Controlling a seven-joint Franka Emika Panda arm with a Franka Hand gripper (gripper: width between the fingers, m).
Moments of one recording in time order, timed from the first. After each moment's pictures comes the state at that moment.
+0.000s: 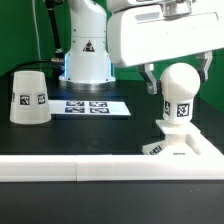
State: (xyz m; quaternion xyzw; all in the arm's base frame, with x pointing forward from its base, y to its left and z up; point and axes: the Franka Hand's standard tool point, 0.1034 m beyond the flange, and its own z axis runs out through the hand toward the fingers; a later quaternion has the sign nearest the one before) arm 0.607 0.098 0.122 -0.98 -0.18 -0.07 0.08
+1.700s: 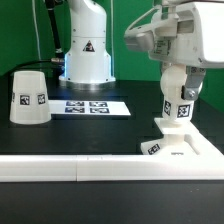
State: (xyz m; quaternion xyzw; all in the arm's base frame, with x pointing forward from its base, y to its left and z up) arm 0.629 0.091 0.115 -0.67 -0.74 -0.04 -0.03
